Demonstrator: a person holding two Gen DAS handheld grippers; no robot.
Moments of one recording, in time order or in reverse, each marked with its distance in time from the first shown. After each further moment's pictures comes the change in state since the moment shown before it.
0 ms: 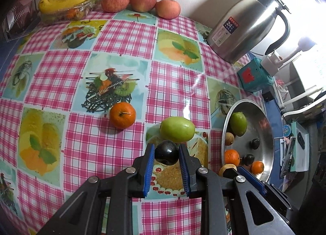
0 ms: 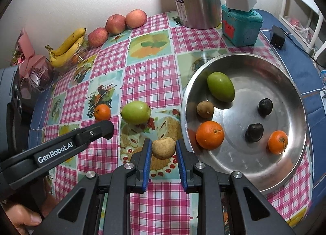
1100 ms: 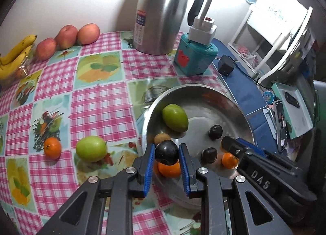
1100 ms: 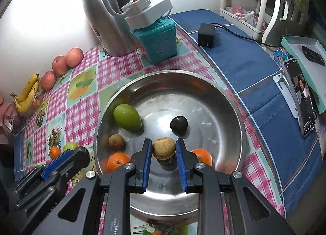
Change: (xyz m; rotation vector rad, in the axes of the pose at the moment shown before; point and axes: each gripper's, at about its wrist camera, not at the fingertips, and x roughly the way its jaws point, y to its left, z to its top) left arm 0.027 -0.135 -0.025 0.351 -0.085 -0.043; right arm -0.030 -0.115 0.019 0.230 -0.109 -0.177
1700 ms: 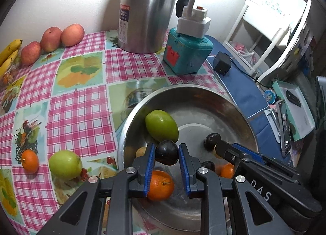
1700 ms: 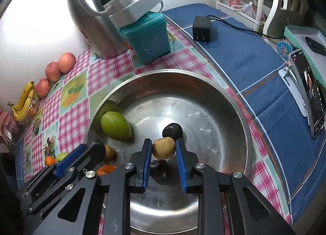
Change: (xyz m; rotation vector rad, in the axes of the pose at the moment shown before) left arm 0.041 -0.018 0.006 0.030 -0.006 -0.014; right arm 0.030 -0.020 0.010 0.051 0.007 0.015
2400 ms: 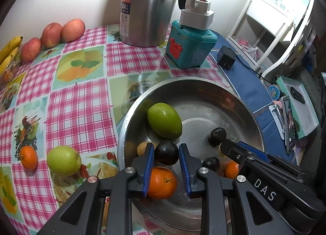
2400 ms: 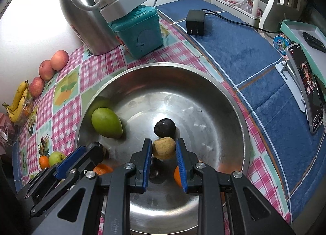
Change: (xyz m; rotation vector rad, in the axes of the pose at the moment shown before) left arm 0.006 0.000 -0.002 -0.005 0.033 0.021; right arm 0.005 -0.003 -0.002 0.012 0.022 -0.029
